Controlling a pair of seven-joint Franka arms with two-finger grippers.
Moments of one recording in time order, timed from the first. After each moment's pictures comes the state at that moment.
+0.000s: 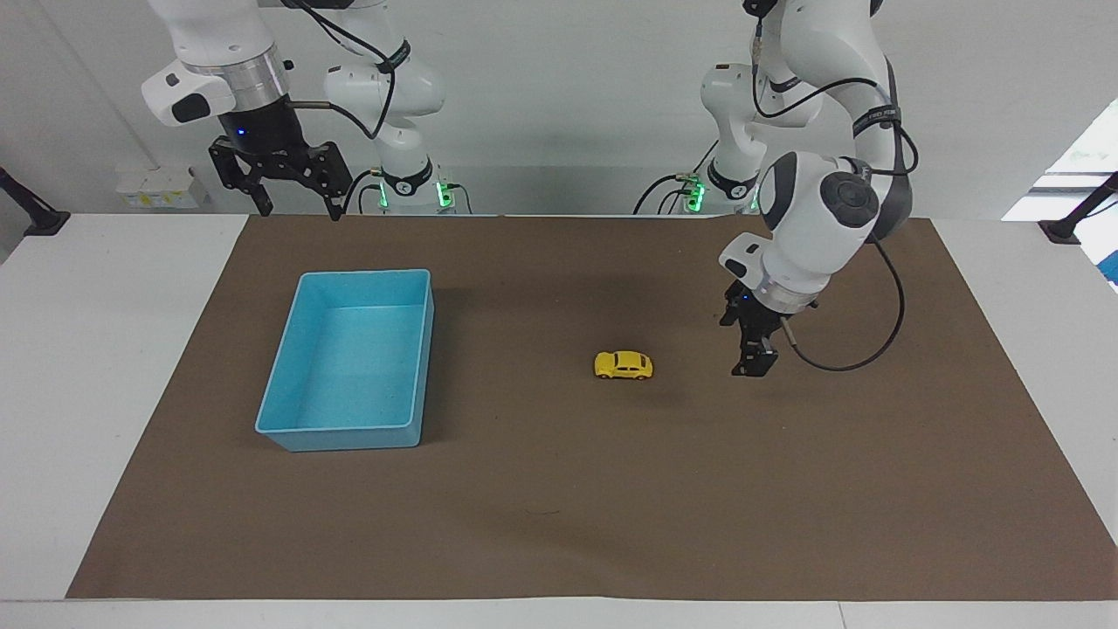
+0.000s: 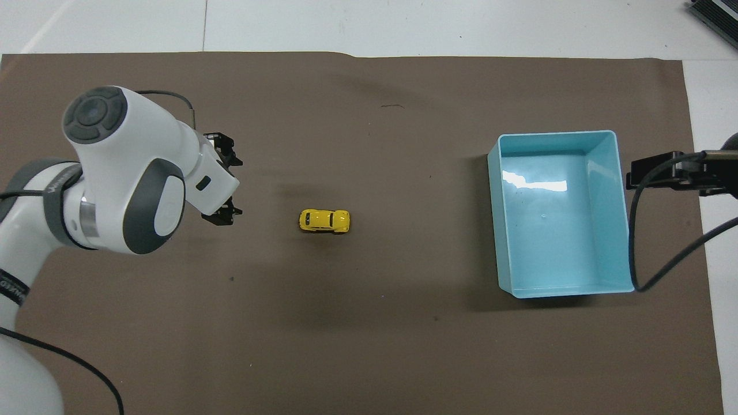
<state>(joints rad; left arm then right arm) -0.43 0.23 0.11 -1.84 -0.17 2.10 1.35 0.02 -0.03 0.03 -1.51 -0.01 1.54 0.16</state>
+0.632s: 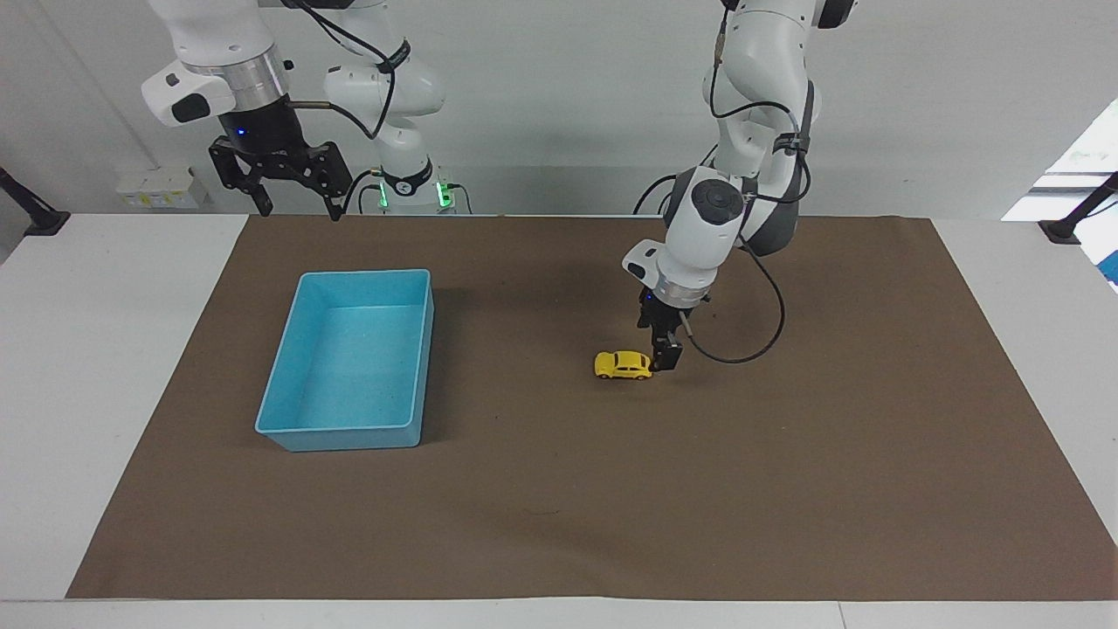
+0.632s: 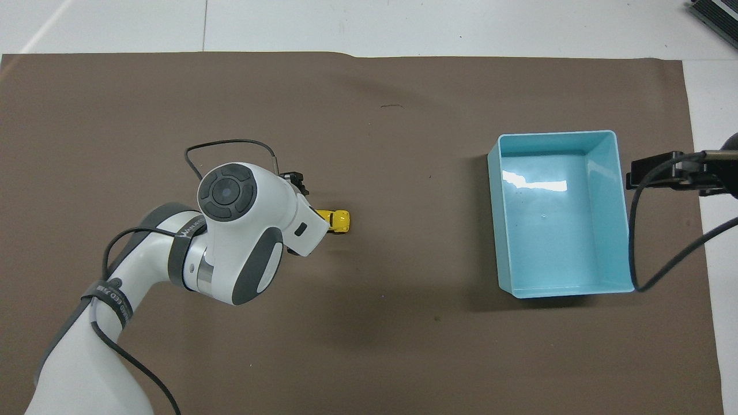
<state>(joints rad) -0.64 0.24 0.11 -1.99 -0.17 2.35 1.10 0.02 -0.03 0.03 -1.51 -0.01 1.54 0.16</state>
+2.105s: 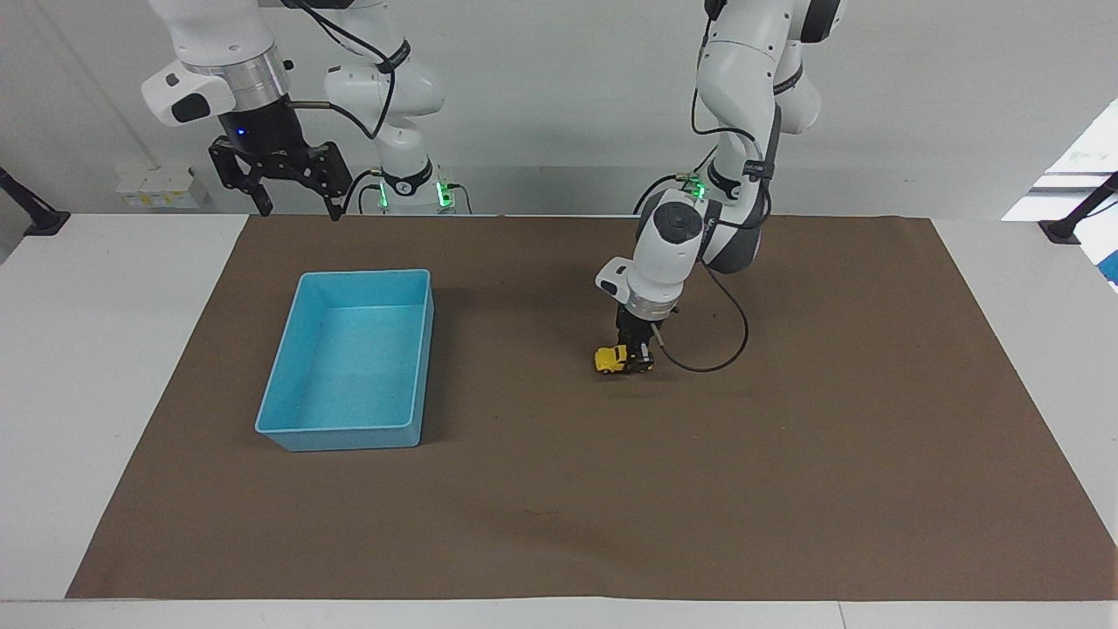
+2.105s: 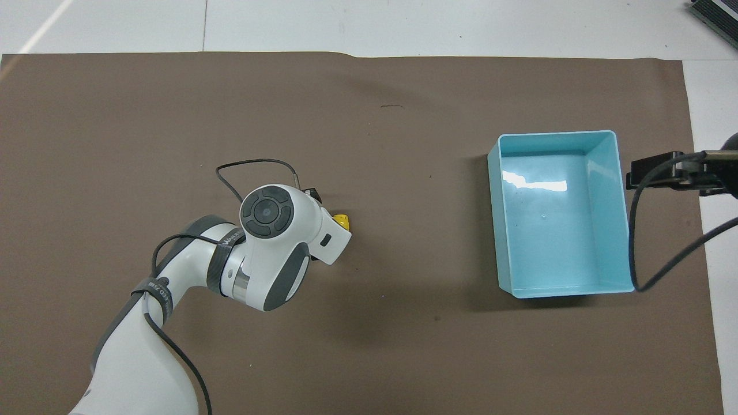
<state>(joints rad) -0.69 0.32 0.11 -2.01 -0.17 2.44 1.01 0.02 -0.03 0.03 -1.51 -0.01 1.54 0.16</state>
